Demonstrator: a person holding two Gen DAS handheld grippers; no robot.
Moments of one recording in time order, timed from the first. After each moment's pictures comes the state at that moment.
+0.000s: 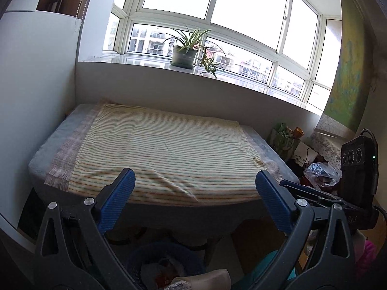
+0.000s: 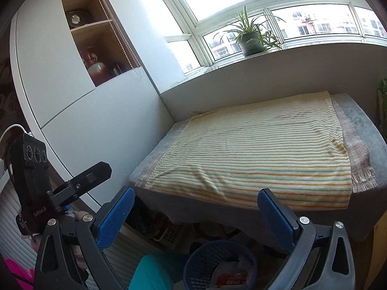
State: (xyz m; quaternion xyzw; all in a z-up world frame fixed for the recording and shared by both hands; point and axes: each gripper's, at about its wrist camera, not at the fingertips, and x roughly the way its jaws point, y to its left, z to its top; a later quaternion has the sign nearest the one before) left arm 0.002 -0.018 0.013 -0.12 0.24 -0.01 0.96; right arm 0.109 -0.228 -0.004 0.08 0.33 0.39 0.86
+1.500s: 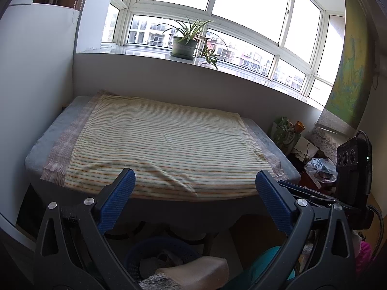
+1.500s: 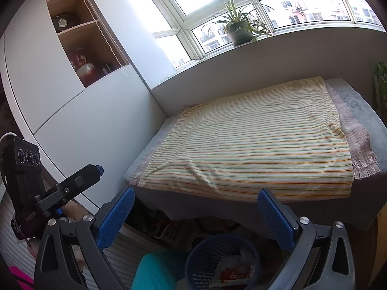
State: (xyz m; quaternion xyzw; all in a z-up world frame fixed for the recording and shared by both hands) left arm 0.013 -0.020 0.007 -0.13 0.26 -0.01 0.96; right arm 0.119 -0.228 -0.016 0.09 0.35 0.38 0.85
